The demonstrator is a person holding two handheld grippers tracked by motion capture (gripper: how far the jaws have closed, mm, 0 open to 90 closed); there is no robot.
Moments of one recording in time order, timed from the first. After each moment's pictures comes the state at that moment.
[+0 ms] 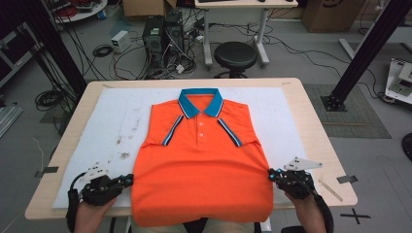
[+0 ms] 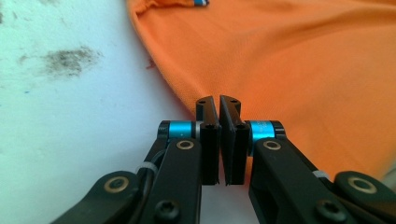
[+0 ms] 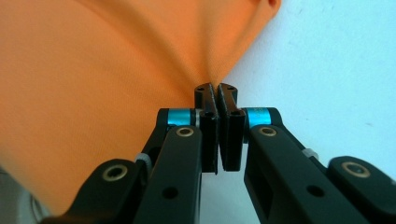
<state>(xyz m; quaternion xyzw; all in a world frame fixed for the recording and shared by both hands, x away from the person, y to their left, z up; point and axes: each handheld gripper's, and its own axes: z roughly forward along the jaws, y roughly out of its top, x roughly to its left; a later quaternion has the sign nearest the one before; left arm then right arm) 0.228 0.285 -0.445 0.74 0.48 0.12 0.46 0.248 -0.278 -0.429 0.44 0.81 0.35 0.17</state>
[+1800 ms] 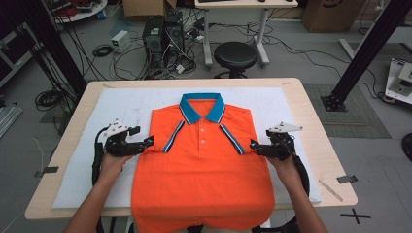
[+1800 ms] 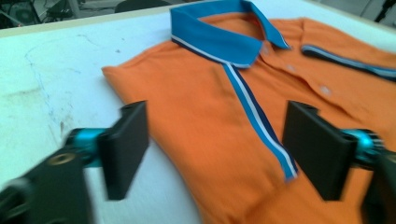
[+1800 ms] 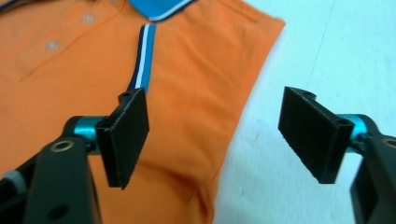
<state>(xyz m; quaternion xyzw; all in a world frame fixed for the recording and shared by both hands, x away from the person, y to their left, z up) 0.369 0.257 -0.430 0.73 0.41 0.20 0.51 0.357 -0.251 -0.423 0.45 0.78 0.38 0.21</state>
